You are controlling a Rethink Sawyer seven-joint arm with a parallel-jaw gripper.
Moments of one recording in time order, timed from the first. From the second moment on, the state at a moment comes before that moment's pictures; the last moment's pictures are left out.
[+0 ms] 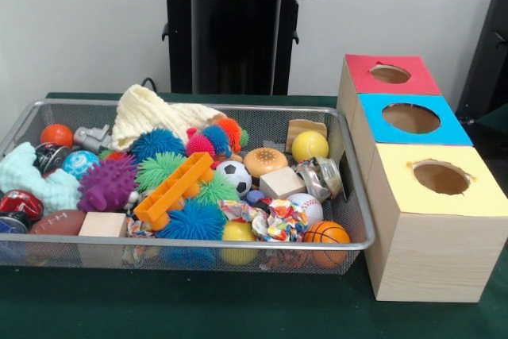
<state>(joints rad) 0.60 -1.03 -0.66 2.24 0.44 0.32 2.08</state>
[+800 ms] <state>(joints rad) 0.49 -0.81 -0.62 1.99 0.42 0.37 2.08</state>
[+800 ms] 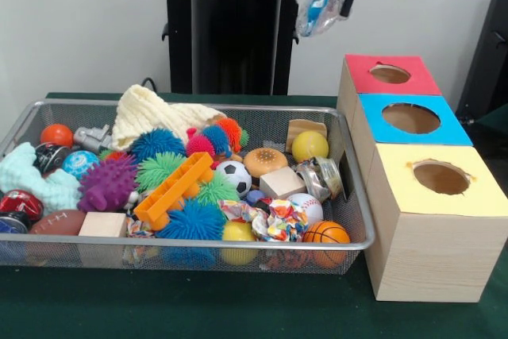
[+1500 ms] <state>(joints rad) 0.49 -0.67 -0.62 1.76 0.43 0.45 2.08</state>
